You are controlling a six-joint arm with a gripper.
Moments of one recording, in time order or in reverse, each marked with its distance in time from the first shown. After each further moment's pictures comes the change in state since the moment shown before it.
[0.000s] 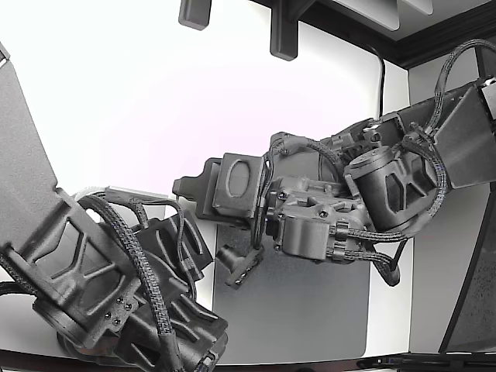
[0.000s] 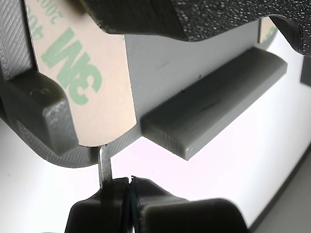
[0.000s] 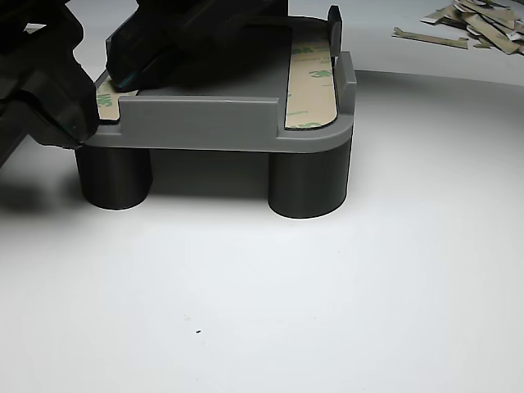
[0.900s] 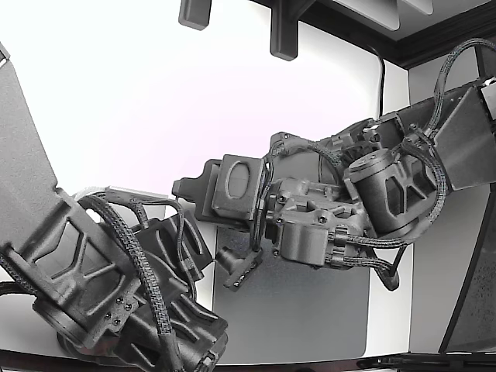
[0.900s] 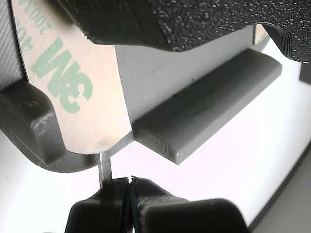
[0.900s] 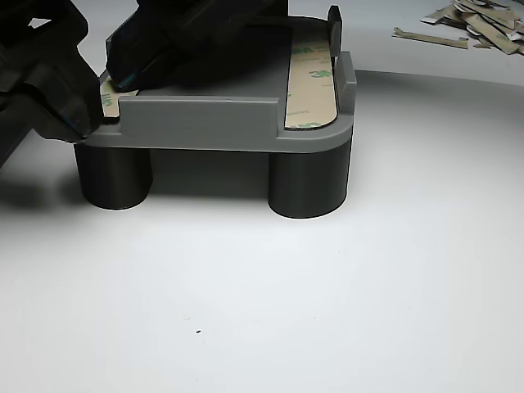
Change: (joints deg) arm 0.9 -1.4 -1.8 1.0 0.9 1.5
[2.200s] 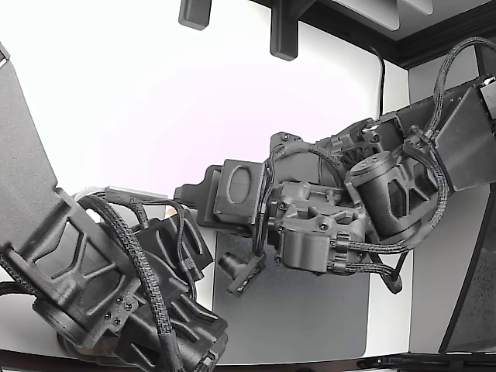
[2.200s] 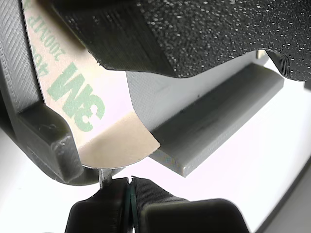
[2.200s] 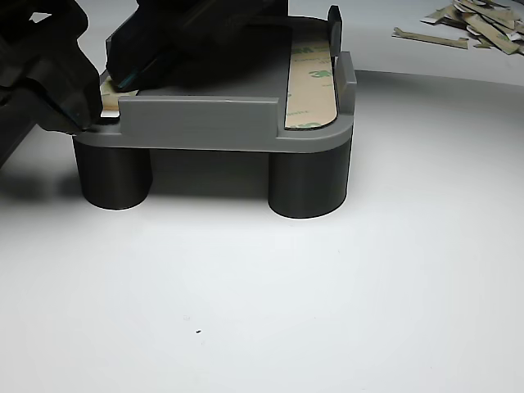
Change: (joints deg) arm 1.3 -0.2 -1.0 1.8 -0.6 2.5
